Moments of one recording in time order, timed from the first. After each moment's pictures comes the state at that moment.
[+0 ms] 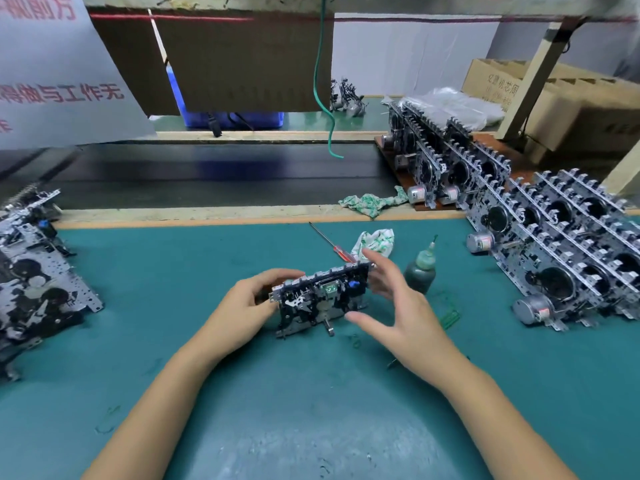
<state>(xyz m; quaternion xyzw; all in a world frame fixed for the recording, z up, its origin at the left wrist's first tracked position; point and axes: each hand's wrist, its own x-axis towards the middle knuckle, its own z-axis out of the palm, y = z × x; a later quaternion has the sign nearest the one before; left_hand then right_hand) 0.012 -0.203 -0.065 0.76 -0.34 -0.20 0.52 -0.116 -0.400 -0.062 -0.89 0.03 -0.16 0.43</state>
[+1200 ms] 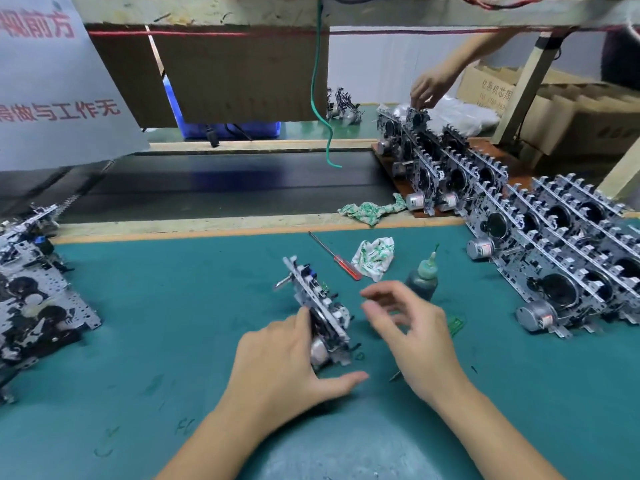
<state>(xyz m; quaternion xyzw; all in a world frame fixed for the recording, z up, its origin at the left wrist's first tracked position) -0.047 -0.224 -0.063 0.92 -0.38 0.09 0.09 -0.120 -0.379 -0.049 -0.80 0.11 -0.27 0.53</state>
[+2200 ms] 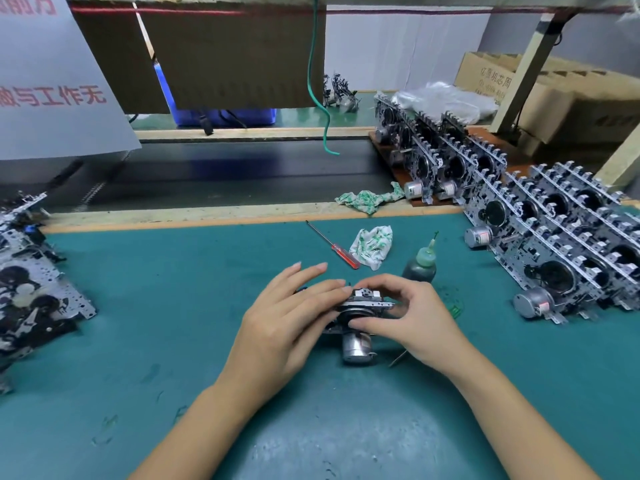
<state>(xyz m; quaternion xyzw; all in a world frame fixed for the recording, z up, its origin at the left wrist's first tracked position) -0.031 -0.224 -0.060 0.72 -0.53 0.22 0.38 -0.116 -0.402 -0.054 -0.79 0.06 -0.14 0.60</state>
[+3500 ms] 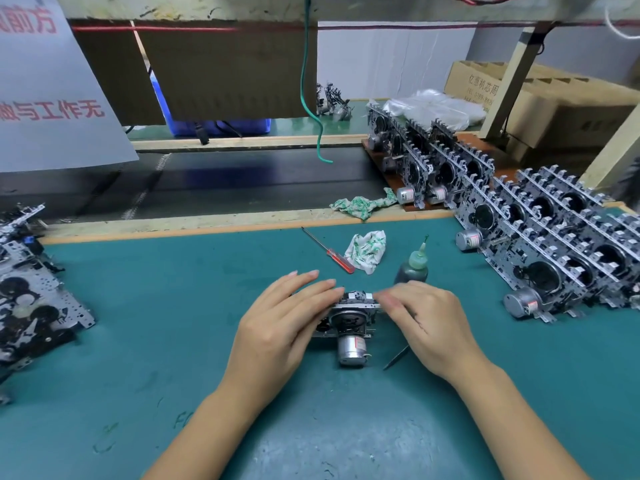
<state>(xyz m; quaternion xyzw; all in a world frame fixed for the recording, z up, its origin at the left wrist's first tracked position) -0.033 -0.226 -0.063 0.73 -0.51 0.26 0.38 -0.131 -0.417 -0.055 -0.93 0.05 -0.26 0.27</state>
